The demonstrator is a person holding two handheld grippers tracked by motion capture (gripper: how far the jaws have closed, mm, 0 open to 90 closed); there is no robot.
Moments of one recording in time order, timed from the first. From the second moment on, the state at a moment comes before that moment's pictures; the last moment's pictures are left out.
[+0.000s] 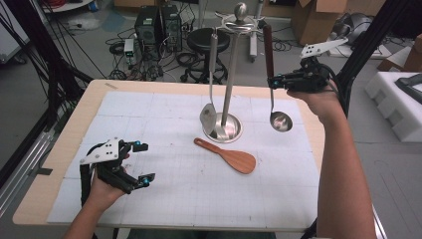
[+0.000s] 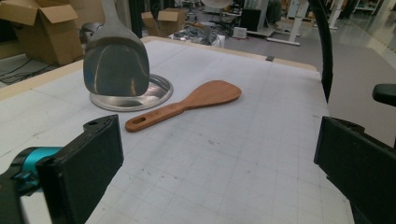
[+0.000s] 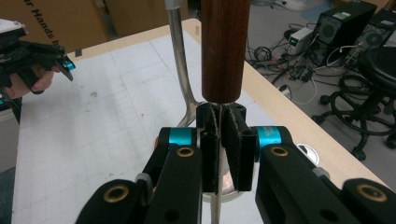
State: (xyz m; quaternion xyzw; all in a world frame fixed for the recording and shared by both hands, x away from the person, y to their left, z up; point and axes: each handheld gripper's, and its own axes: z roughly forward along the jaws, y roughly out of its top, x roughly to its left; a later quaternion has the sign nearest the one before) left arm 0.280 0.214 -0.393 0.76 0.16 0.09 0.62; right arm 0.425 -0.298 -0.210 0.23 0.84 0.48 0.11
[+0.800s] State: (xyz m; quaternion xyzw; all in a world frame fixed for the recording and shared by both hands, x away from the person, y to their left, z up) left arm 0.279 0.214 -0.393 0.76 0.17 0.09 0.62; right arm 0.445 -0.275 -0.215 0.23 0.85 0.48 0.09
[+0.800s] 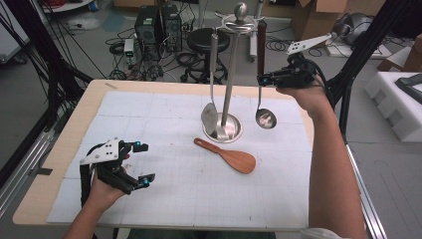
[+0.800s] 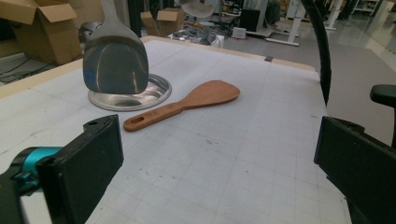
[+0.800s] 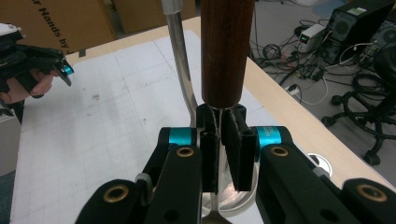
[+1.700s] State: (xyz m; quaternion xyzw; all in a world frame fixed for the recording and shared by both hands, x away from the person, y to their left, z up) left arm 0.278 0.215 -0.393 0.77 0.16 0.09 0.62; right arm 0.452 -0.262 -0.215 0.24 0.85 0.45 0.09
